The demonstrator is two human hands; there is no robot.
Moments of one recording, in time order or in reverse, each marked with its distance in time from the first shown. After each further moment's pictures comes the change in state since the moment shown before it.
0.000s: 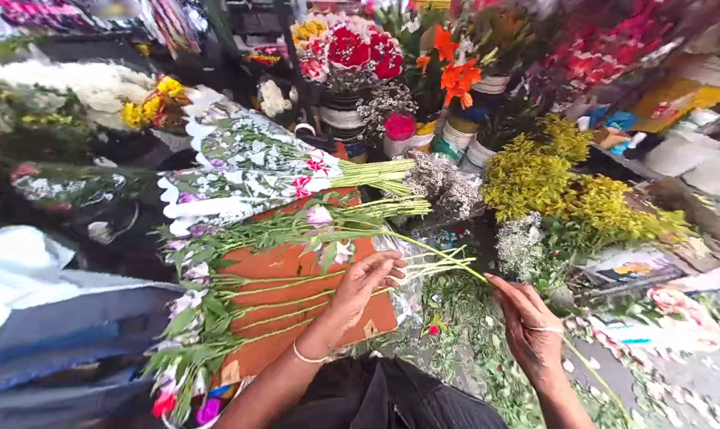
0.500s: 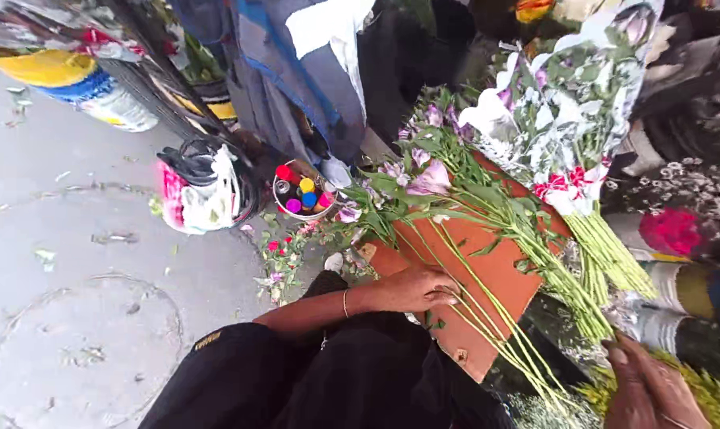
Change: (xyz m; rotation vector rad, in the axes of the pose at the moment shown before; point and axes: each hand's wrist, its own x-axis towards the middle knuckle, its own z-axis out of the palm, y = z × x) left_hand -0.157 -0.058 -0.169 0.442 0.355 0.210; right_hand 0.119 -0.104 0.186 0.233 -0.663 -0.315
